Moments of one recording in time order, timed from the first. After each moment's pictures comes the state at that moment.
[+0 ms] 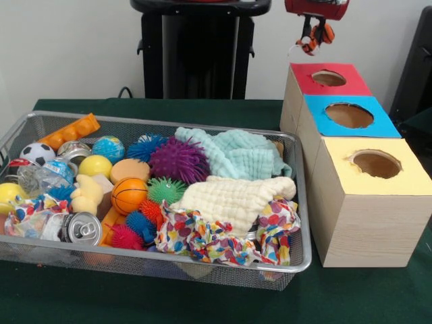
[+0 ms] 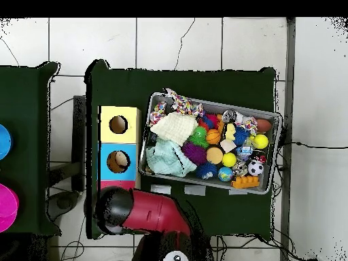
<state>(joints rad) 0.08 -0.85 -0.11 2.06 0.24 0.80 1.84</state>
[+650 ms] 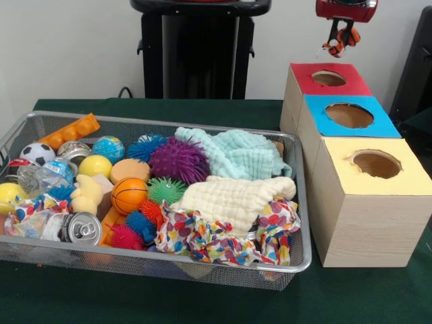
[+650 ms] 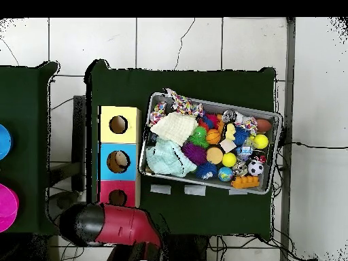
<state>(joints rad) 0.22 -0.84 -0.11 2.11 0.32 0.67 1.84</state>
